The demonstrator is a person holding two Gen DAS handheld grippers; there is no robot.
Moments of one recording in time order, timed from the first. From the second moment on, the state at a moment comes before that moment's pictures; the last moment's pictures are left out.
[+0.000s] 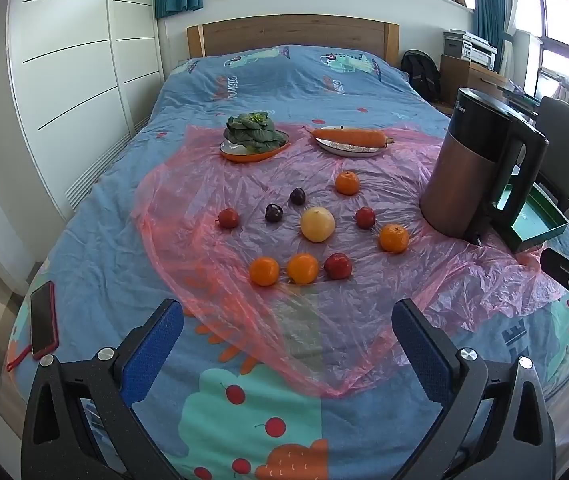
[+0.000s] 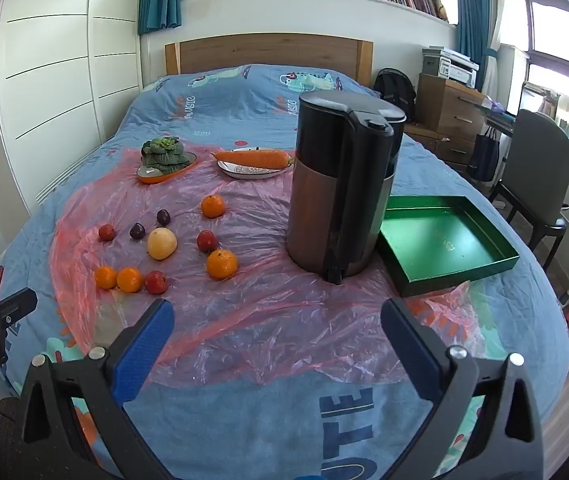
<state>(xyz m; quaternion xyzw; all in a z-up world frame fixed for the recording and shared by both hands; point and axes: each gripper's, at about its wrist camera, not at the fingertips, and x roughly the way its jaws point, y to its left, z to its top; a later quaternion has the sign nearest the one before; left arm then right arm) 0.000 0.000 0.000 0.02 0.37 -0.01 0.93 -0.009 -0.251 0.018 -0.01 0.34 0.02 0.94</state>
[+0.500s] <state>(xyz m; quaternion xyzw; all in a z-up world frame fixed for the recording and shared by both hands) -0.001 0.000 -0.004 0.02 0.37 0.00 0.93 -0.008 -0.251 0.018 -0.01 0.34 0.02 0.94</state>
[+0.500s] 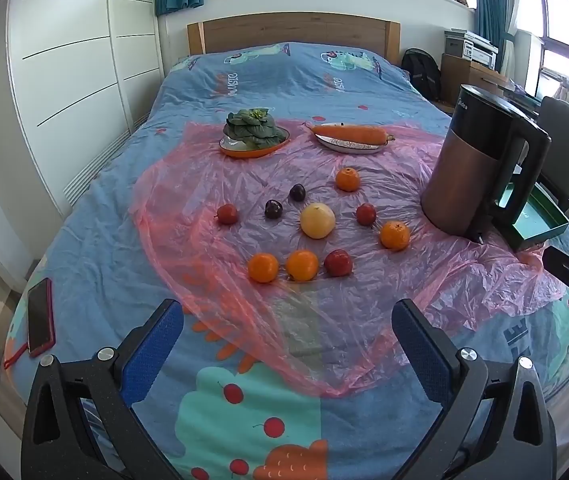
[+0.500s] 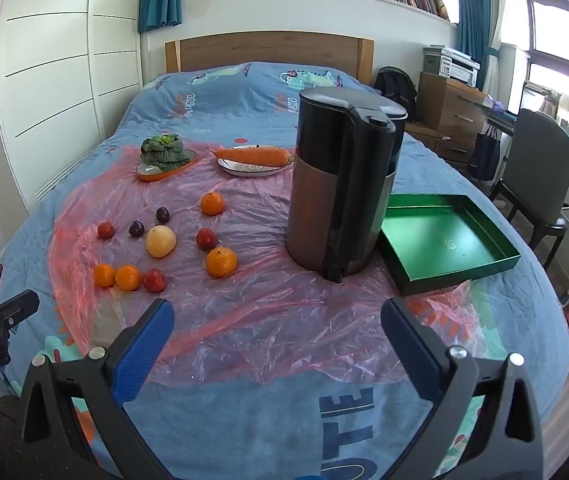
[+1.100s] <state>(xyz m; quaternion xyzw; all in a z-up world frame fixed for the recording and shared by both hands) 0.001 0.000 -0.007 0.00 0.37 -0.01 0.93 -0.007 -0.248 0.012 -0.01 0.34 0.02 0.94</state>
